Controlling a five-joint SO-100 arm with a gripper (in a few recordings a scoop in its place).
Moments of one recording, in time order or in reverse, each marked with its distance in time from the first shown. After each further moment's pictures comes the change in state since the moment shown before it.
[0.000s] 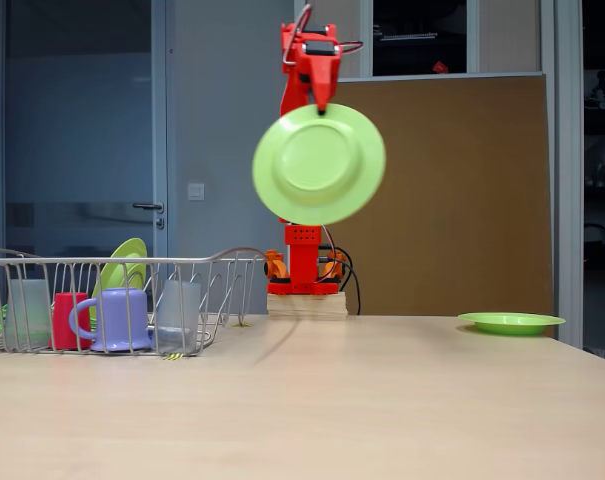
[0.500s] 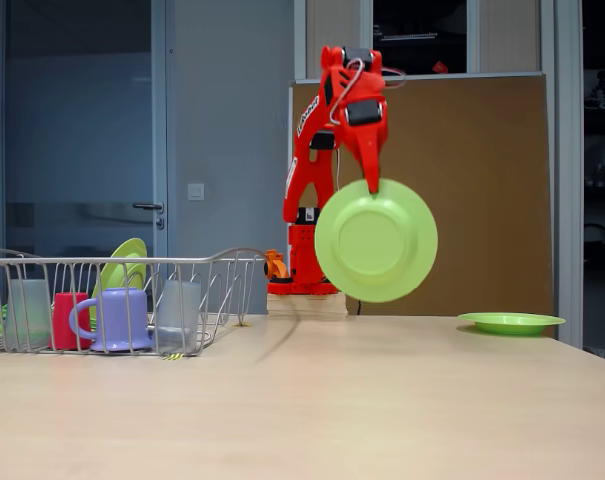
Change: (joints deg) arm -15.2 -17.5 -4.6 5.3 22.8
